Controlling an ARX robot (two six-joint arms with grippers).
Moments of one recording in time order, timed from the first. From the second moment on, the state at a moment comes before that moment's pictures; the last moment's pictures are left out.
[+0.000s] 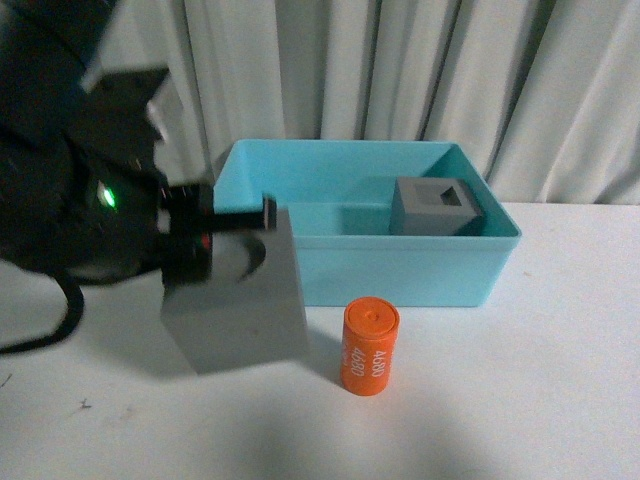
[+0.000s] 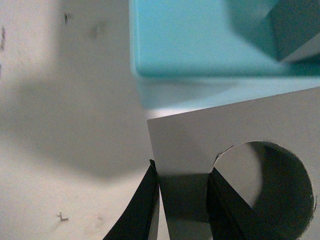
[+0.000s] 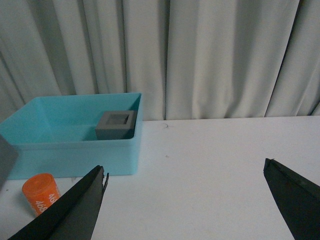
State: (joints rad) left arm -0.41 1.63 0.90 -0.04 -0.16 -0.32; right arm 0.00 0.00 0.01 0.00 0.00 0.01
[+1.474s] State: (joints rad) left arm -0.36 2.27 1.65 0.04 -0.32 0.11; right arm 0.00 0.00 0.01 0.00 0.00 0.01
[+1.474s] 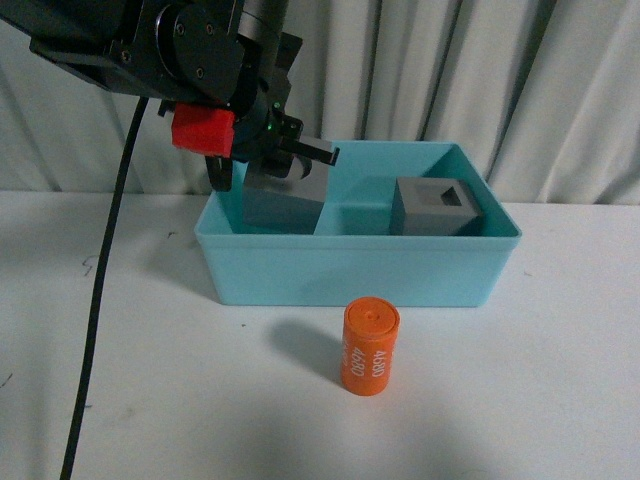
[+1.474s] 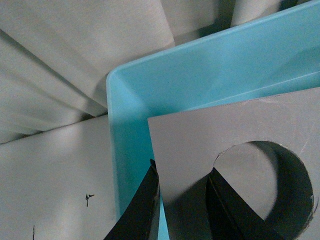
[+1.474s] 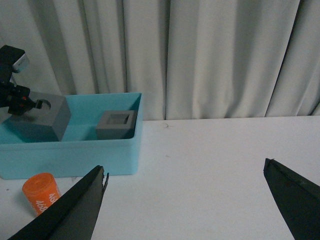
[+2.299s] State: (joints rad) left arm -0.37 1.65 1.21 -0.05 0.01 -0.28; right arm 0.00 0.00 0.01 0.00 0.00 0.01
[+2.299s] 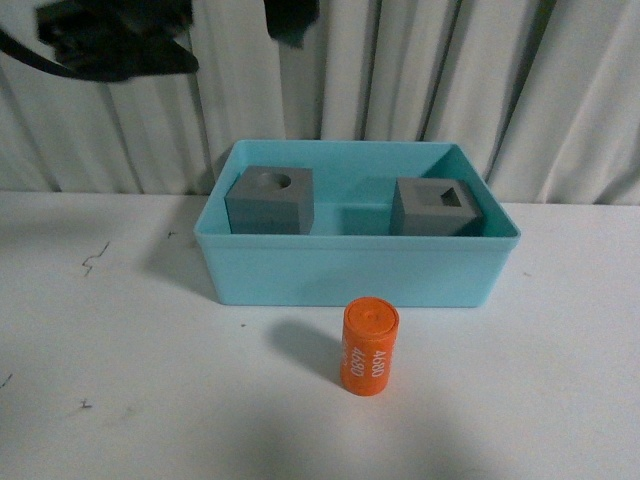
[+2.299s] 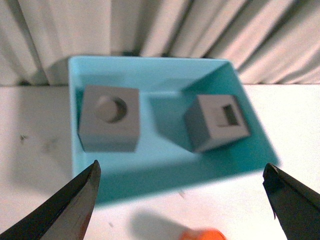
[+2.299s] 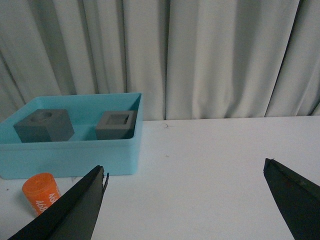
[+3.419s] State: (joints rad) left arm 0.00 0.34 0.01 0.35 0.00 -0.02; right arm 0.00 0.00 0.01 0.00 0.00 0.01
